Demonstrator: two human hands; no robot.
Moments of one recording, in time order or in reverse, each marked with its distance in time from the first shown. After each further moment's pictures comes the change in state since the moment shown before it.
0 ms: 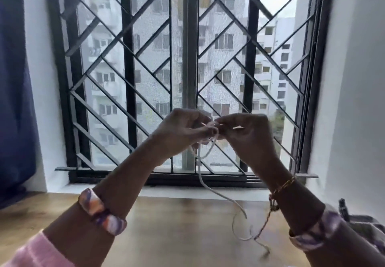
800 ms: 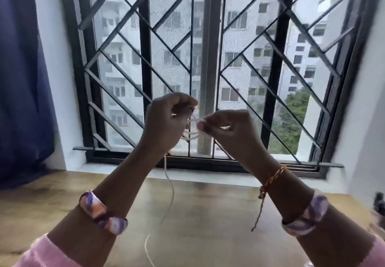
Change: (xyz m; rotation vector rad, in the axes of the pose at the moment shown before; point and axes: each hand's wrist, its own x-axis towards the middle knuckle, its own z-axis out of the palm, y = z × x) left_hand -0.019 -0.067 -0.034 0.041 0.497 0.069; right_hand -0.006 0.006 0.088 0.152 -0.211 0.096
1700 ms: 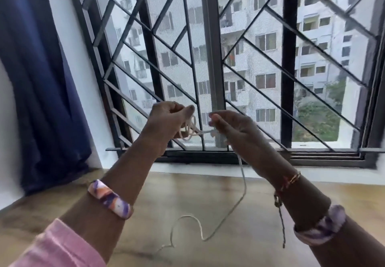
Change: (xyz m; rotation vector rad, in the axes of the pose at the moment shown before) left_hand -0.002 0.025 0.043 0.067 -0.057 -0.541; right_hand -0.019 0.053 -0.041 0.284 -0.212 0.147
